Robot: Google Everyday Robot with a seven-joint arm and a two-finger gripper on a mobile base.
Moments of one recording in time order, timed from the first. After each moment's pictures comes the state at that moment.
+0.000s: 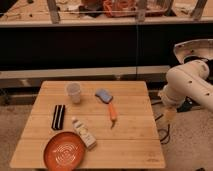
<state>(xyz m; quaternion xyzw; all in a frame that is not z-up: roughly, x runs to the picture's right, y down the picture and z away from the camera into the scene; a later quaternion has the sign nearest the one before) 0.284 0.105 0.684 -0.28 0.02 0.02 0.96</state>
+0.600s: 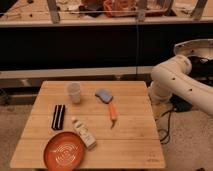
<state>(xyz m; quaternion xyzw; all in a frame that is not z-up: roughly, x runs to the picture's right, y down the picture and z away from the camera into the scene) 0.230 0.080 0.696 -0.26 0.01 -0.05 0.96</state>
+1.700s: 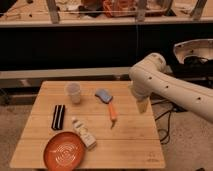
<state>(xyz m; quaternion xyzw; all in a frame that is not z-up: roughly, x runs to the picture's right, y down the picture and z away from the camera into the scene) 0.149 0.064 0.717 -0.24 -0.04 -0.18 0.95</state>
